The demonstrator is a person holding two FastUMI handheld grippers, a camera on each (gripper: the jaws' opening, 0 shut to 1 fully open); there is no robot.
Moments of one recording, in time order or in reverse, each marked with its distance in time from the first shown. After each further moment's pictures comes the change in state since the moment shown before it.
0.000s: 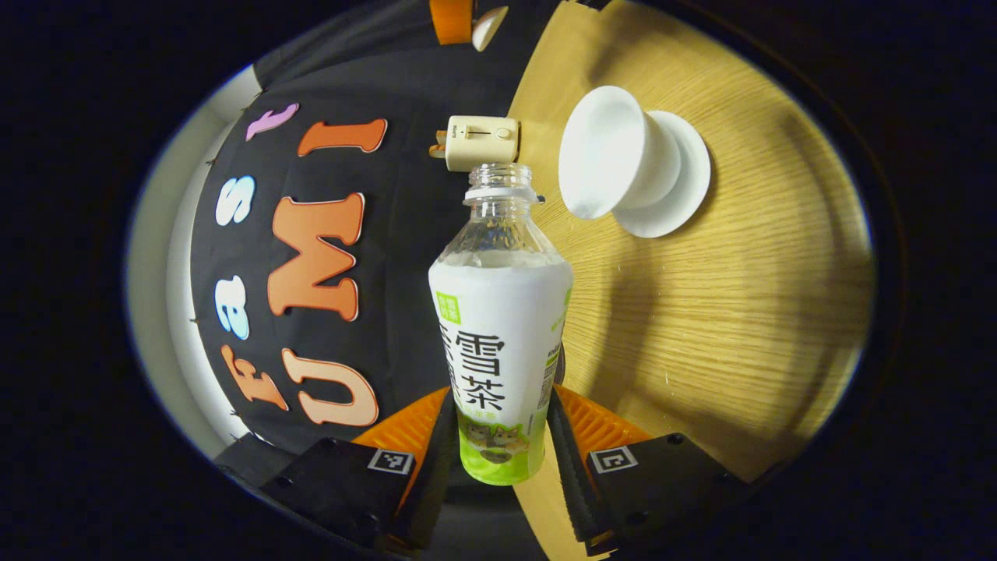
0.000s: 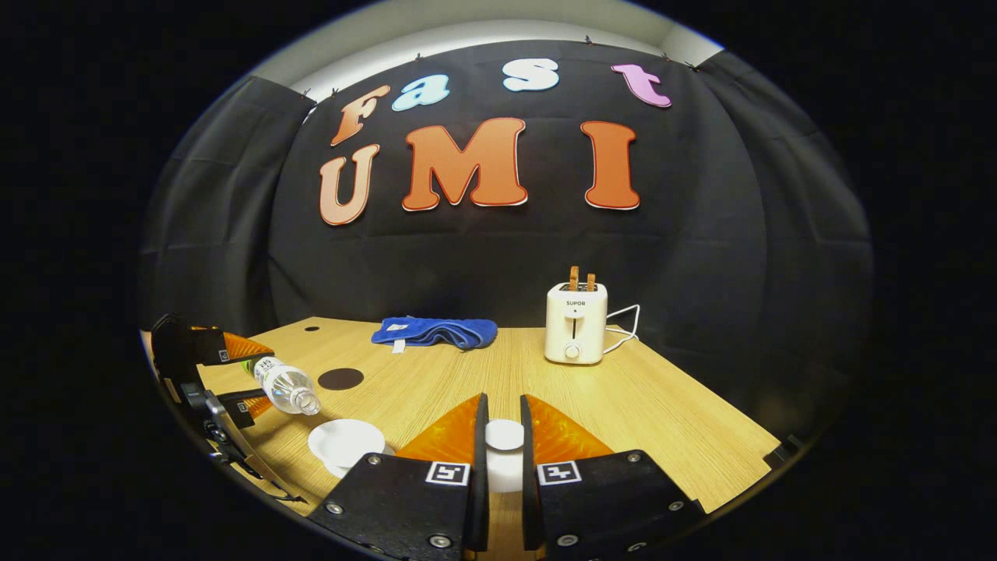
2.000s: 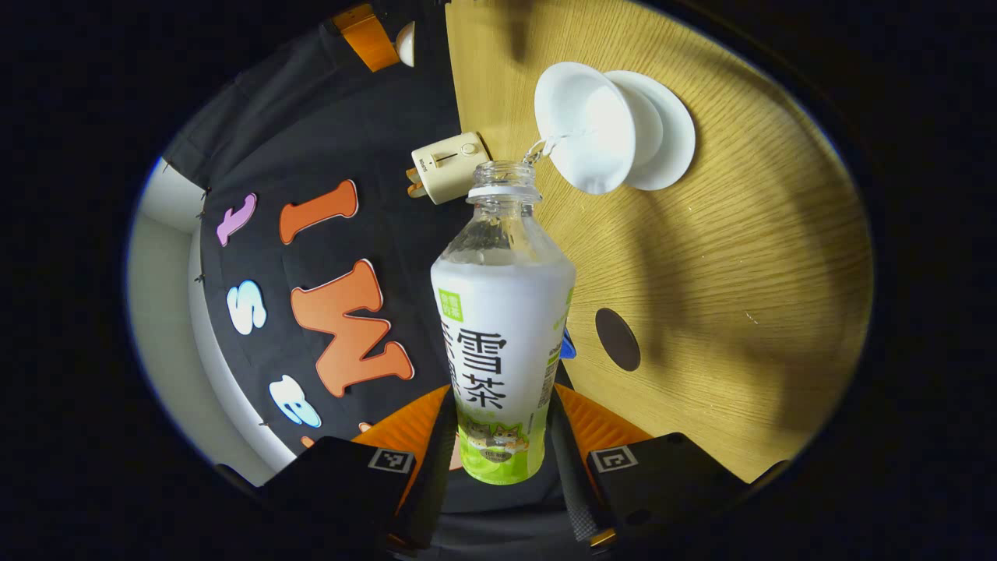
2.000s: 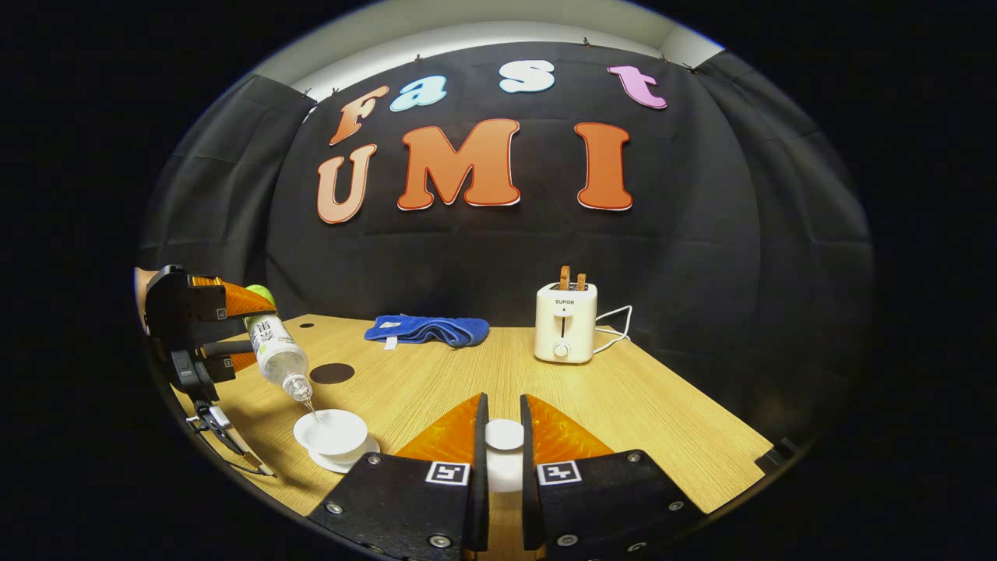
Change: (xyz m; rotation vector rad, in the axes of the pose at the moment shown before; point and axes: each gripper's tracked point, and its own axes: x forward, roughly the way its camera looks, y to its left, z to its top) left arm 0.006 0.059 0.014 0.385 -0.055 0.117; right arm -0.005 -0.018 -0.005 -0.012 -0.014 -0.011
